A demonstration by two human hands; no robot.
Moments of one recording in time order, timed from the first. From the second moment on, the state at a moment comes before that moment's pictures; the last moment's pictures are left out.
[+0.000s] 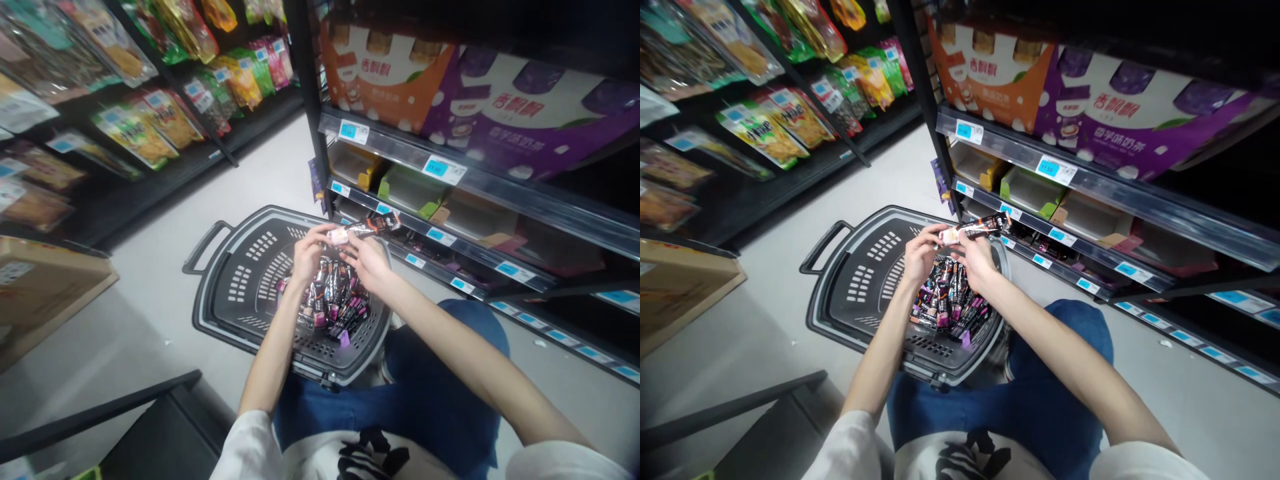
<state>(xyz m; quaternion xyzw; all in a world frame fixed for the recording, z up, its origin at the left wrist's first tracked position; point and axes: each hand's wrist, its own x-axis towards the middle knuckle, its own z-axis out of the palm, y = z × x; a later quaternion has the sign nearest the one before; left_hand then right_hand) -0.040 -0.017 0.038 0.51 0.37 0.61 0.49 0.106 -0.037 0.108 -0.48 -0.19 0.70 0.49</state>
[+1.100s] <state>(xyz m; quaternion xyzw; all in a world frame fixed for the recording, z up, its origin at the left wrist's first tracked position) -0.047 -0.010 0.049 0.35 0.39 0.58 0.62 0.199 0.004 0.159 -0.54 -0.84 0.05 0.01</state>
